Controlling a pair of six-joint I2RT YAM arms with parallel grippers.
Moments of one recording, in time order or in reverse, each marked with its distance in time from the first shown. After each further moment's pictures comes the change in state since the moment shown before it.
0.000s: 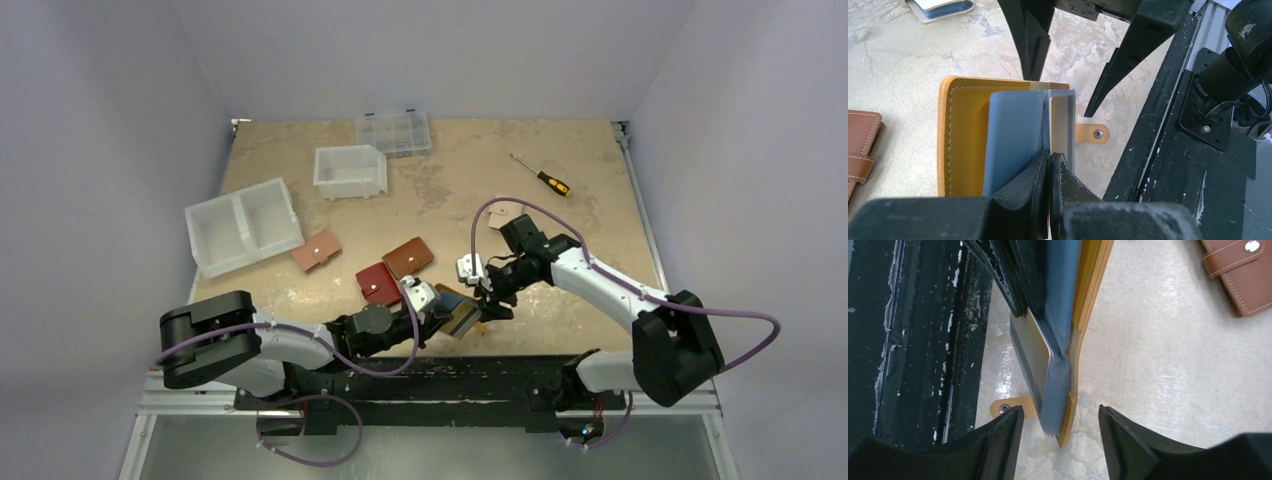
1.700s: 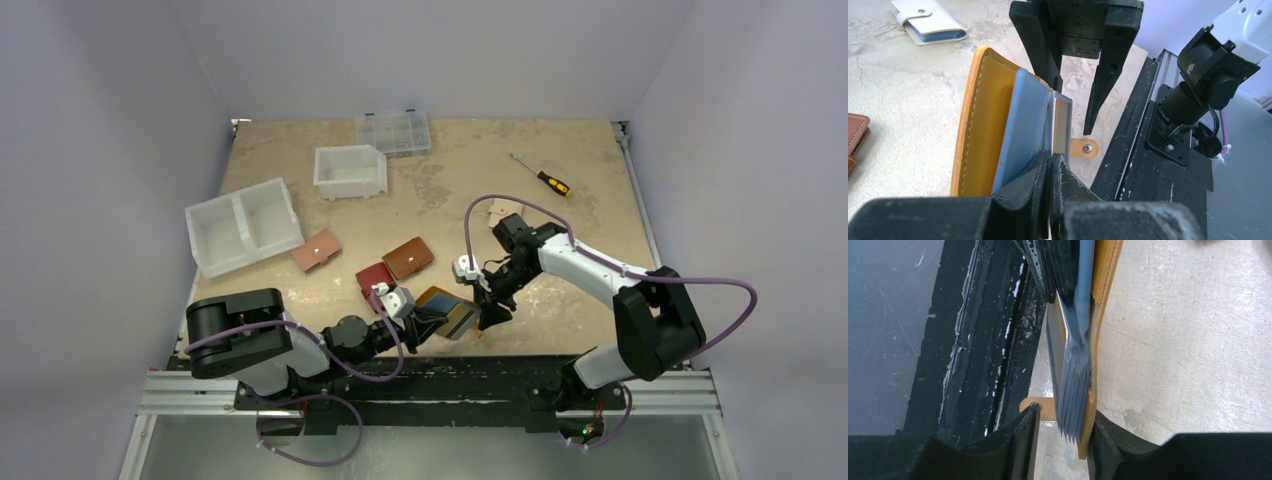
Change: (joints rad) left arm -0.005 0.133 -0.171 0.500 0.016 -0.078; right arm 0.002 0.146 0.085 -0.212 -0.134 -0.094
